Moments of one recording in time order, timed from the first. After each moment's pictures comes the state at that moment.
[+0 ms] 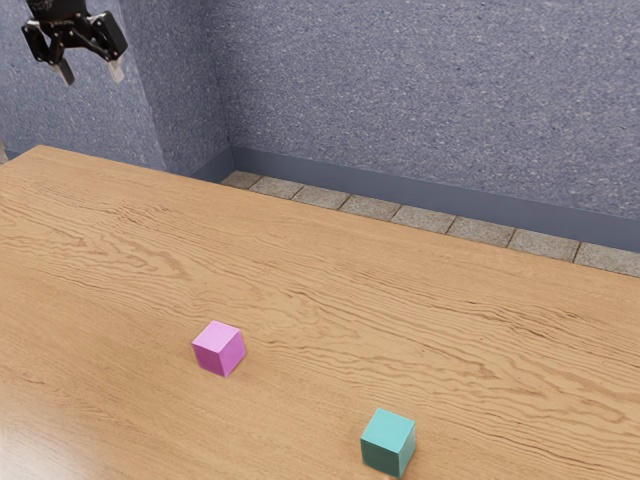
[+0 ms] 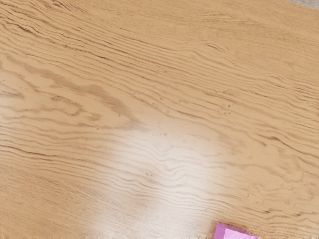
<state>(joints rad) -0.04 0.28 0.49 -1.01 -0.20 1.40 0.09</state>
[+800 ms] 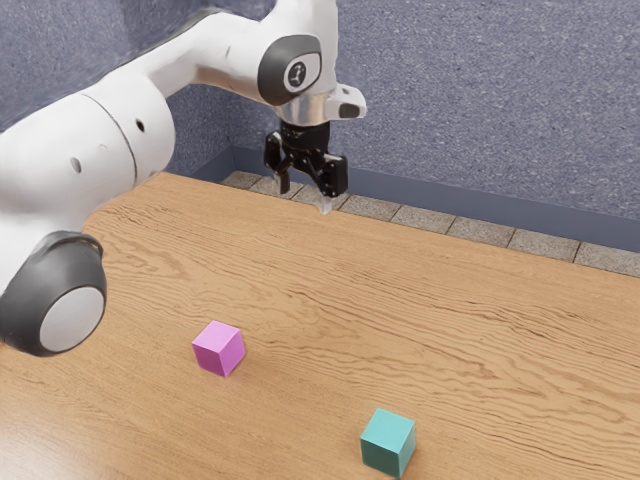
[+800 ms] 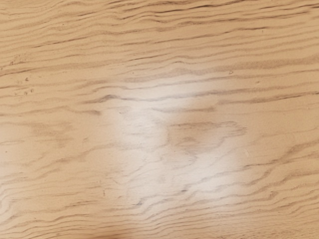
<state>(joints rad) -0.47 0.60 0.39 -1.05 -0.11 1.54 0.02</state>
